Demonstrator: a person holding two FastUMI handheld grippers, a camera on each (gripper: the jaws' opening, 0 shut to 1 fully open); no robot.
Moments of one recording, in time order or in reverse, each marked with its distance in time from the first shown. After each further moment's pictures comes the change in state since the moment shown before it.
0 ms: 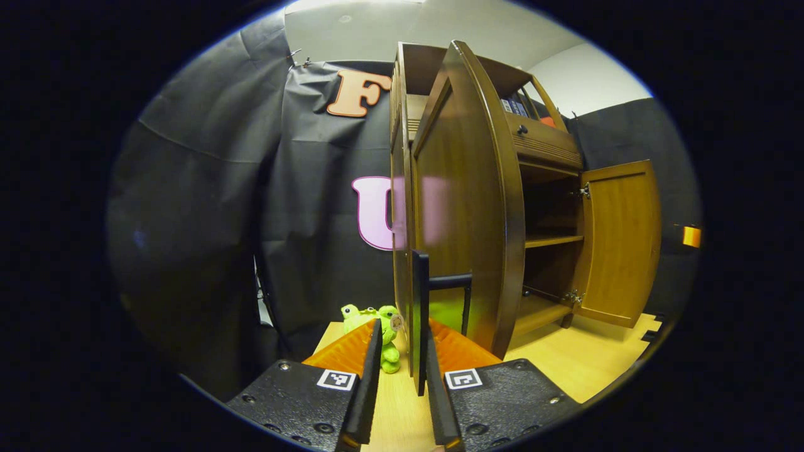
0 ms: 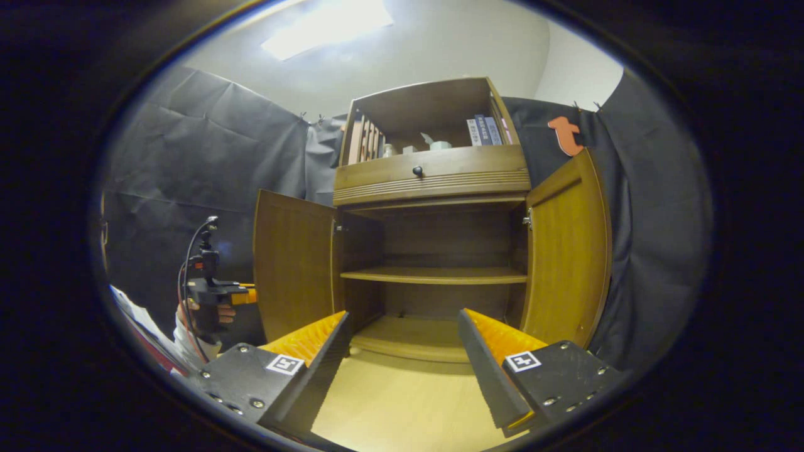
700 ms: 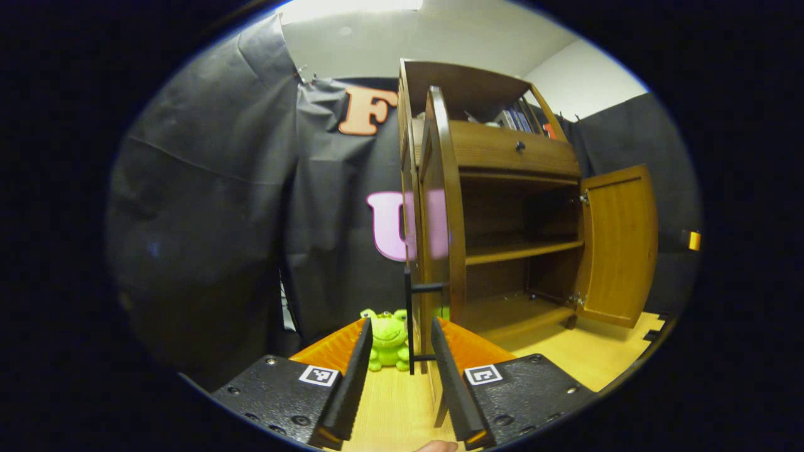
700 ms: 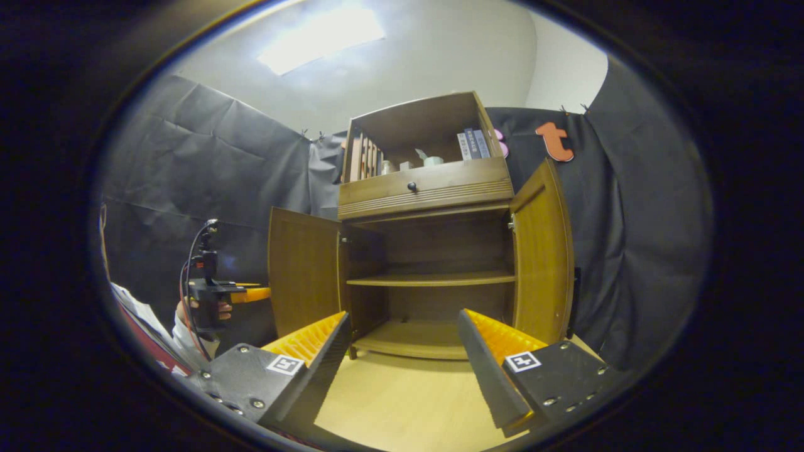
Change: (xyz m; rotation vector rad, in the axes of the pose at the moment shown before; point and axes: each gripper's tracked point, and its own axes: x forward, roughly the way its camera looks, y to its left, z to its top) left arm -0.062 0.001 0.041 0.031 -0.088 0.103; right arm -0.060 -0.011 0.000 0.041 -0.070 0.008
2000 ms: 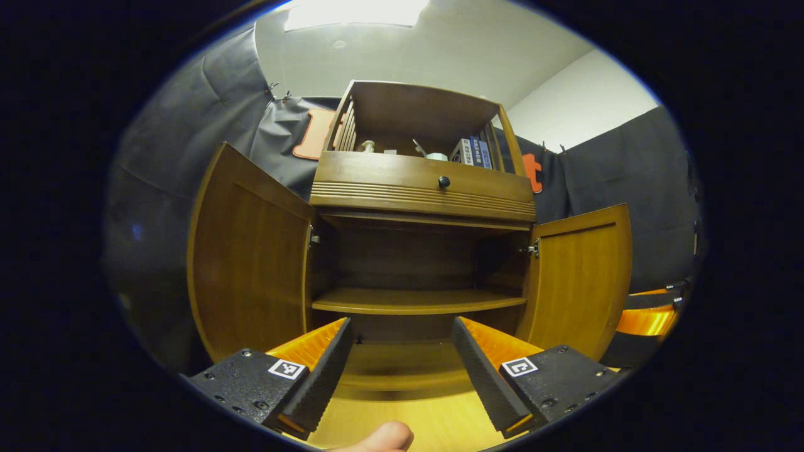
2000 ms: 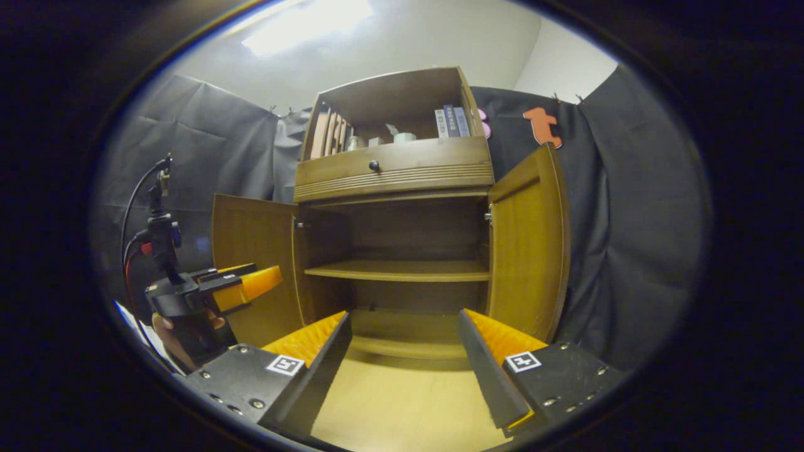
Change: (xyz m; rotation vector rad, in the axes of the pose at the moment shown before) left arm 0.051 -0.221 0.053 -0.127 -0.089 -0.092; right arm 0.084 -0.059 0.010 -0.048 0.142 -0.127
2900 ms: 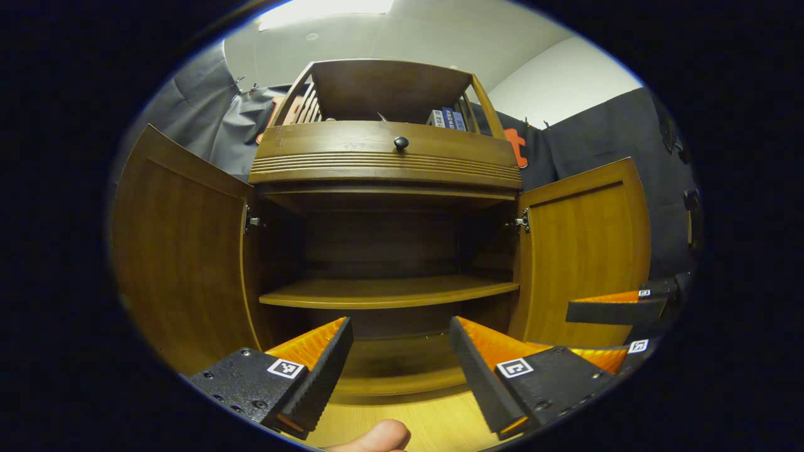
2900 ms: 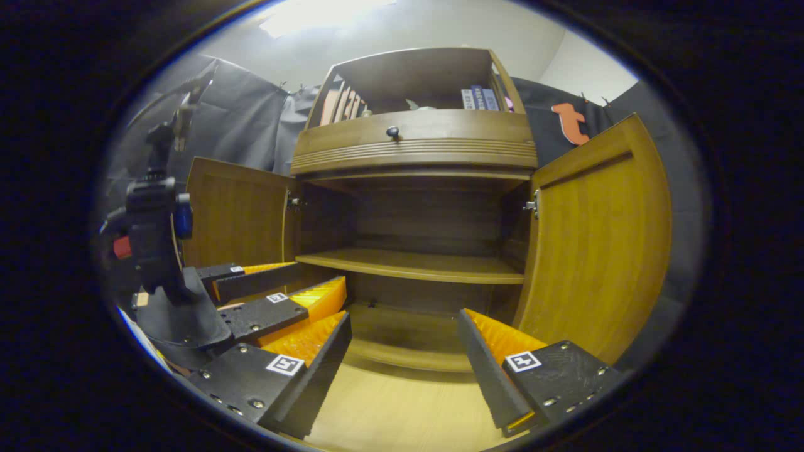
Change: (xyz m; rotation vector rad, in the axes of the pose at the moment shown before) left arm 0.063 -0.055 -0.040 0.075 0.052 -0.053; right arm 0.103 0.033 -0.039 -0.090 0.044 0.006
